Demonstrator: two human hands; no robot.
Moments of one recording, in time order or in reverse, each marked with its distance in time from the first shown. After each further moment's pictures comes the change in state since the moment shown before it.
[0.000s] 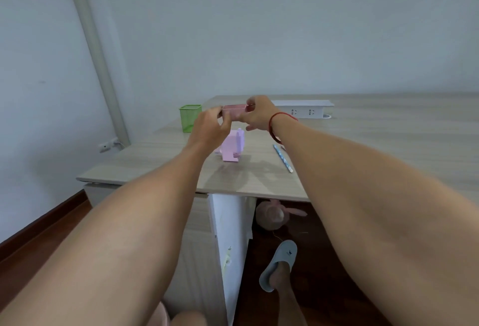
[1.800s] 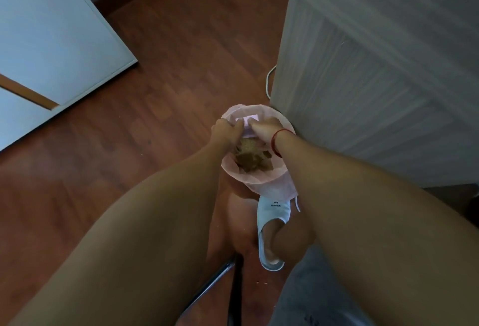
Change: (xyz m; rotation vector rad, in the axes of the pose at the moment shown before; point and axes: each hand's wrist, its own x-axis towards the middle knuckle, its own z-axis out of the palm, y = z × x) left_hand -0.415 -0.386 -0.048 -0.034 -0.119 -1.618; right_hand -0.109 0.176 0.572 -0.125 -0.908 0.696
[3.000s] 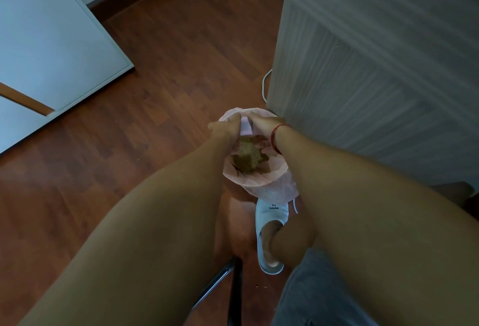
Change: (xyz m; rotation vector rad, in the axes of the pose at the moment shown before) left_hand 0.003 0.023 0.004 -0.318 0.020 -0.371; right_hand 0.007 -0.008 -0.006 0.242 -0.012 0.174
